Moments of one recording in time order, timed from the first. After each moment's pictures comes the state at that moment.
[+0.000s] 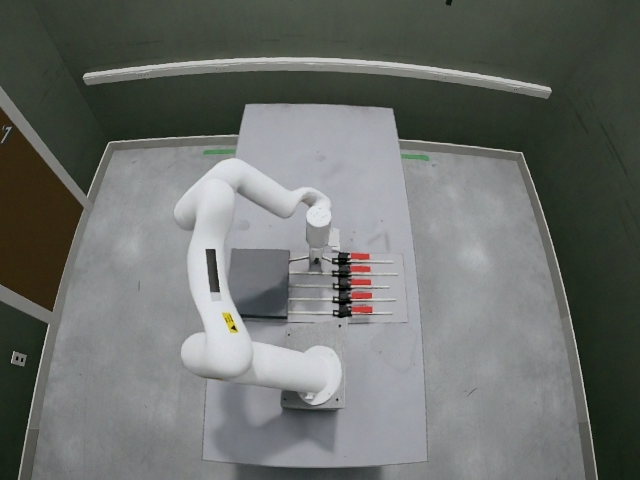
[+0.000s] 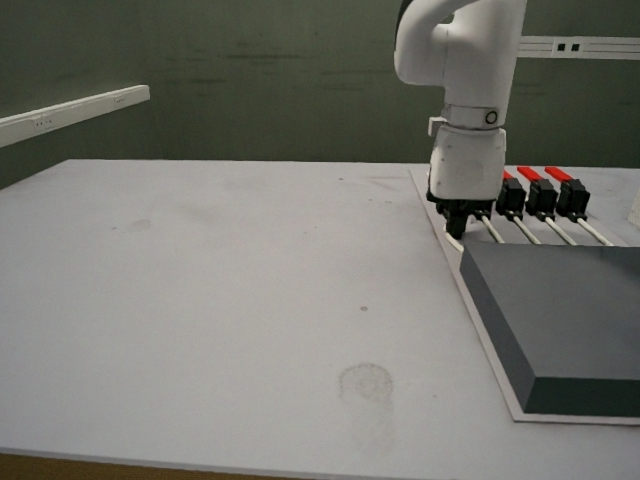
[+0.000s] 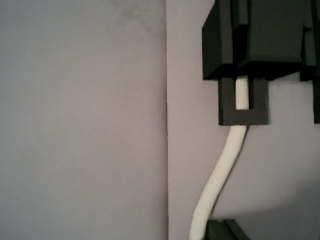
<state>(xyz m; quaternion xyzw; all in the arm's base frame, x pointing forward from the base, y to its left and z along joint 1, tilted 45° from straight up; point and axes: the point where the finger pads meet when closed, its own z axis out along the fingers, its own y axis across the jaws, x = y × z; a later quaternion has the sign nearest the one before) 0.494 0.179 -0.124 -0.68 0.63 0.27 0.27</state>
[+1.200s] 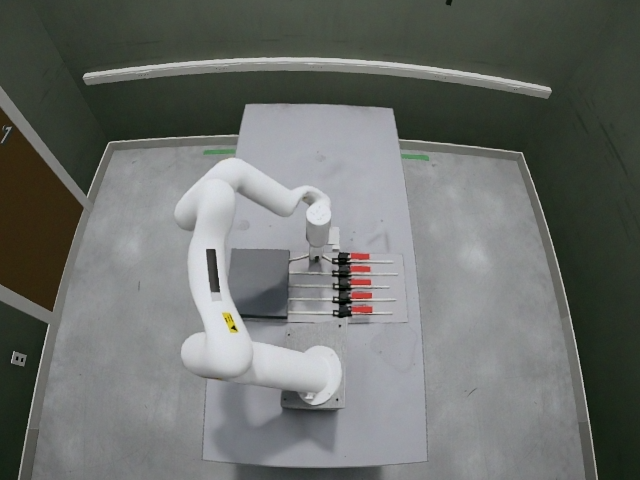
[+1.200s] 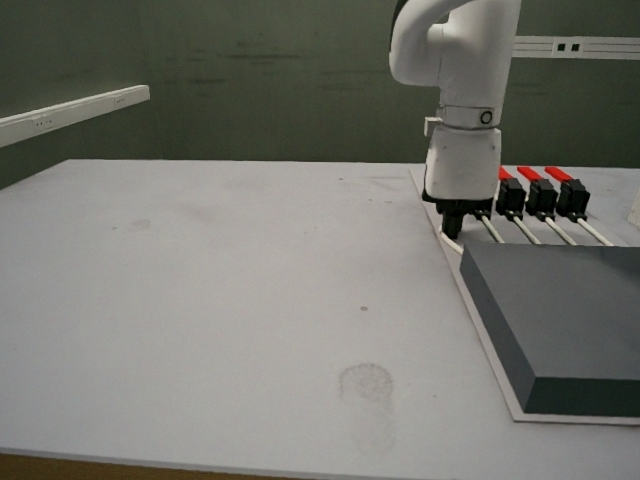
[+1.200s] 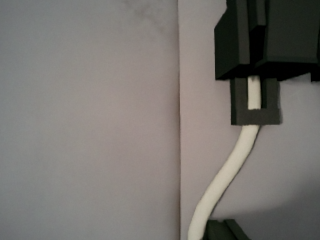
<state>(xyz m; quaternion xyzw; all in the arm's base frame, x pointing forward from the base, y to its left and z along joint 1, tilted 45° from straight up) 0.500 0.179 -0.123 -0.68 0.63 0.27 0.27</state>
